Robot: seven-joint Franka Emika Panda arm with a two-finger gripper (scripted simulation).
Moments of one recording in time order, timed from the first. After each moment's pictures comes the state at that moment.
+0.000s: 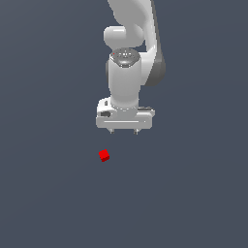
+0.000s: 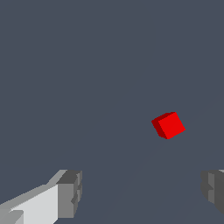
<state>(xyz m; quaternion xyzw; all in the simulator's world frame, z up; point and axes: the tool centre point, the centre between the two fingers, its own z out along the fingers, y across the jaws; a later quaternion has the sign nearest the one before) 0.012 0.000 0.191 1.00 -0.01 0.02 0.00</state>
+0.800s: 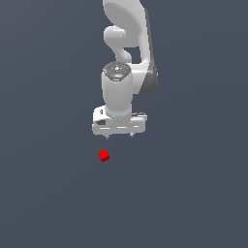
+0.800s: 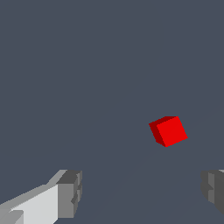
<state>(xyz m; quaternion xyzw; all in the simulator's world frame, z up) 0.013 -0.019 0.159 1.00 0.04 0.02 0.00</state>
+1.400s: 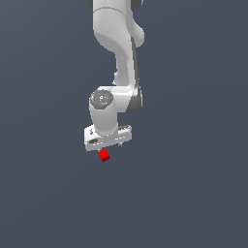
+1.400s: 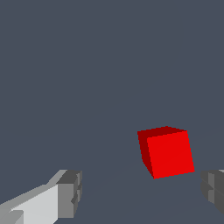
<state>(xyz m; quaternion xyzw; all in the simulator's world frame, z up) 0.021 -0.065 0.081 0.99 0.15 0.01 0.00</state>
